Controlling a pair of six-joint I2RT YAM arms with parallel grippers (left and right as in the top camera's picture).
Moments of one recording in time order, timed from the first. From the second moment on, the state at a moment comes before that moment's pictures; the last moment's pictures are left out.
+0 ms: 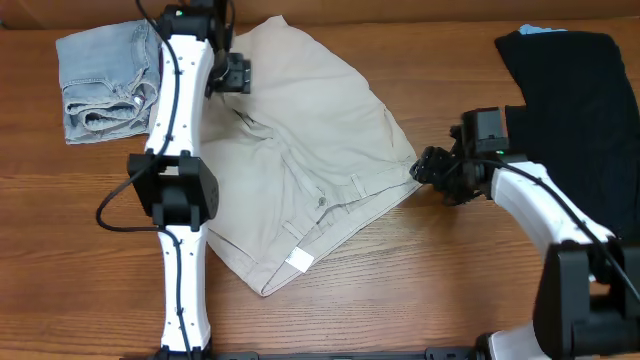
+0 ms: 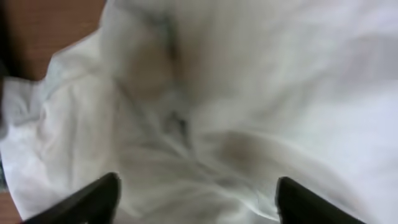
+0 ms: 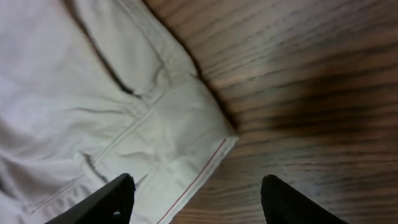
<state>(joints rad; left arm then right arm) -0.08 2.59 2.71 -1.44 -0.06 -0.08 0.08 1.69 1.00 -0.55 -0.28 0.52</state>
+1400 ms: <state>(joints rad) -0.10 2.38 3.13 -1.57 0.14 -0.07 -0.20 1.84 1.33 -0.18 -0.39 0.49</state>
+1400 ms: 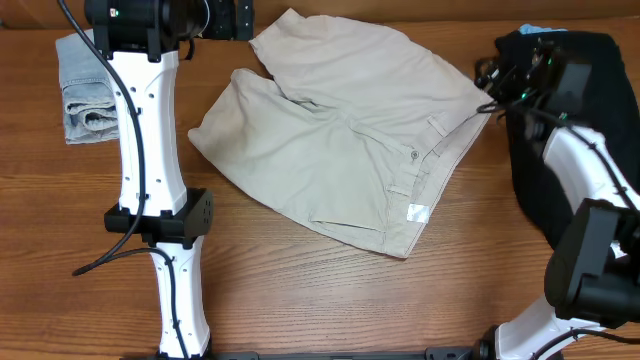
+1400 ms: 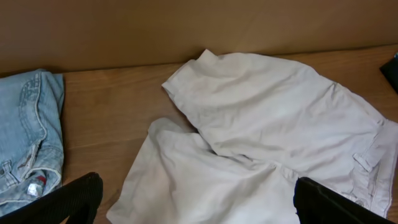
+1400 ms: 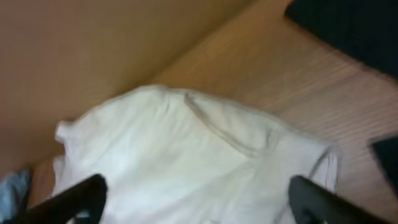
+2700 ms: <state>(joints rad) 0.17 1.99 1.76 -1.03 0.05 -0.14 0.41 1.30 1.06 -1.08 -0.08 0.88</state>
